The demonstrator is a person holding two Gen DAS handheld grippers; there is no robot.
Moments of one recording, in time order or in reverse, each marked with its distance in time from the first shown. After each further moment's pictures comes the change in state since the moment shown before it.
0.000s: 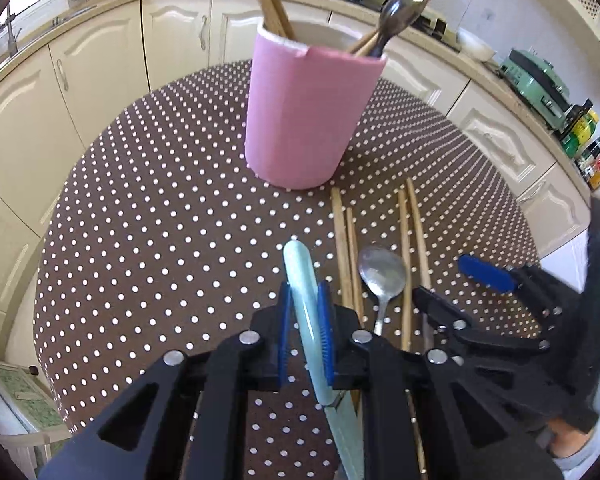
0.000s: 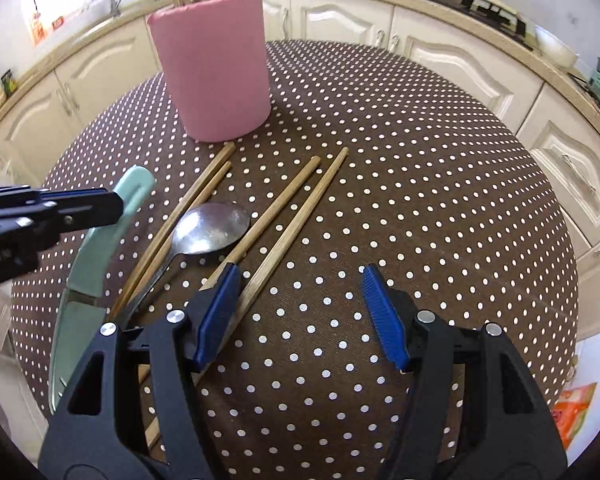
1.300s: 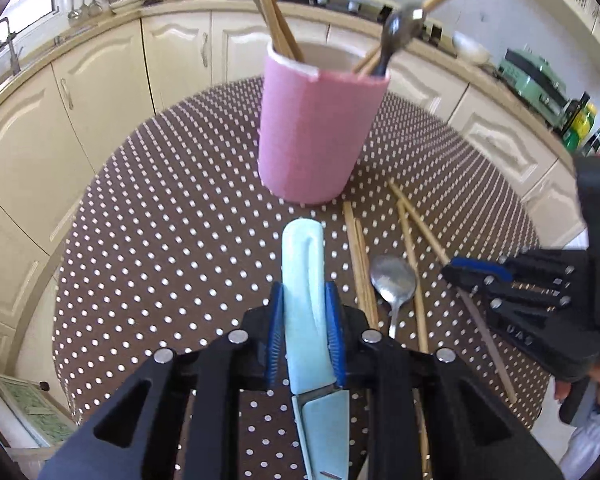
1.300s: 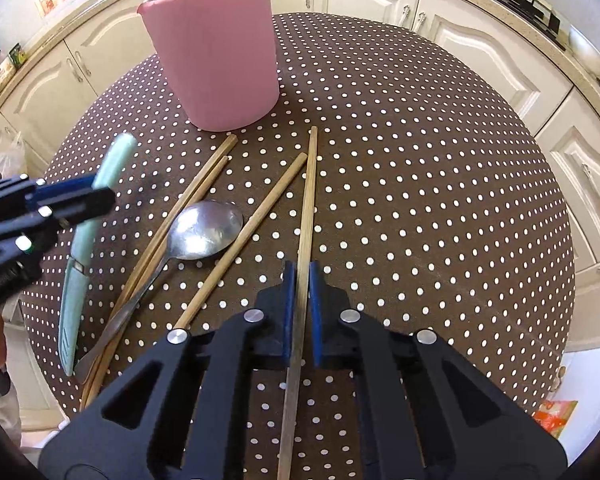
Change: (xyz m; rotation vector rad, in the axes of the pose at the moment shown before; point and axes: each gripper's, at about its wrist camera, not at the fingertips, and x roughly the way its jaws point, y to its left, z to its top) left arm -0.018 0.006 0.002 0.039 -0.085 0.018; right arm 0.002 -0.012 0.027 -0.031 0.091 0.048
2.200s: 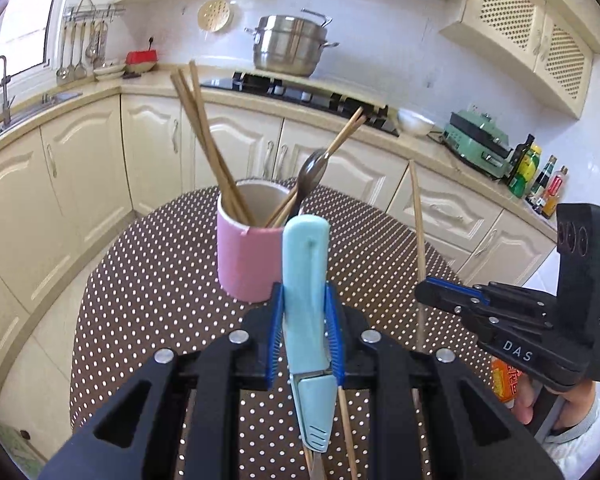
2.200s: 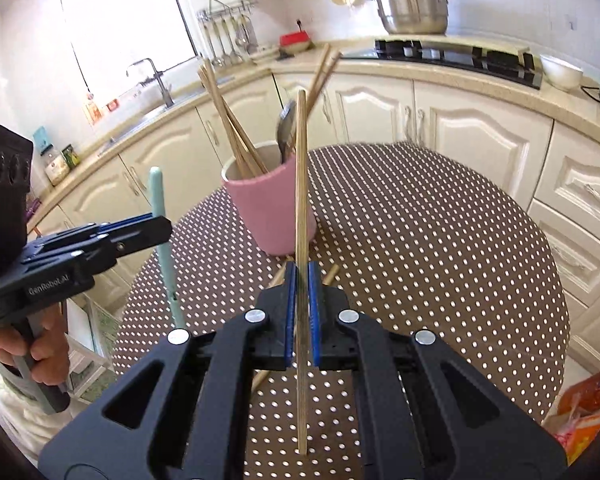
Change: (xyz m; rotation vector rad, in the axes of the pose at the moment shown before) left arm -0.096 -0.025 0.021 0.061 -0.274 -0.126; right arm -0.112 -0.024 -0.025 0.106 -0.418 0.203
